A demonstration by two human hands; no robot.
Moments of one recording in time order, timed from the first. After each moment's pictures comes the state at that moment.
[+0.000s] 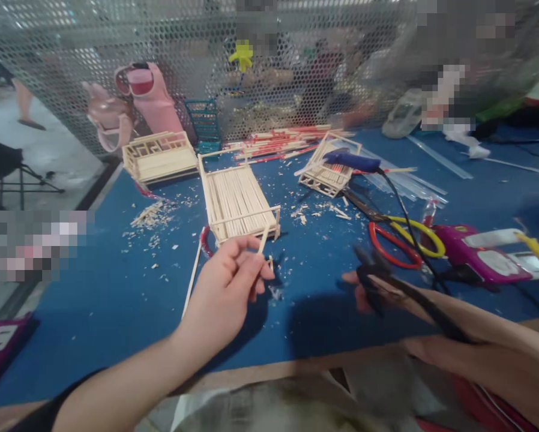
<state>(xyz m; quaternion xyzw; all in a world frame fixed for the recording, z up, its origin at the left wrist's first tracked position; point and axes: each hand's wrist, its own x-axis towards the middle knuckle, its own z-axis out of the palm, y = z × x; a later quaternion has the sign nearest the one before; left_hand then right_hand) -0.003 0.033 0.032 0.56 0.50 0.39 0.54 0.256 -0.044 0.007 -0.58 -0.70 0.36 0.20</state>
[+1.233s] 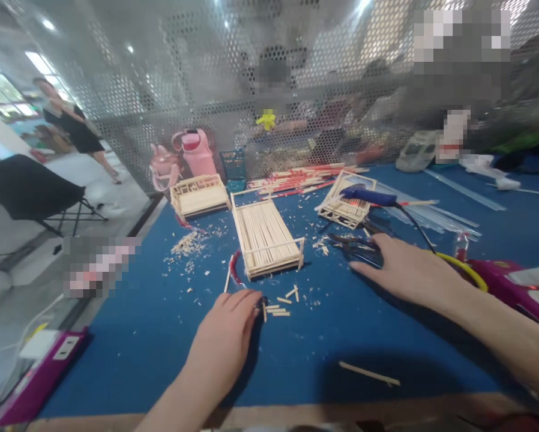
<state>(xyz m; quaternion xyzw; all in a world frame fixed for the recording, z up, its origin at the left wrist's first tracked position) -0.065 0.015 -0.002 0.86 0.48 0.20 -0.01 0.226 0.059 0.013 -0.75 -0.66 0.03 0.01</state>
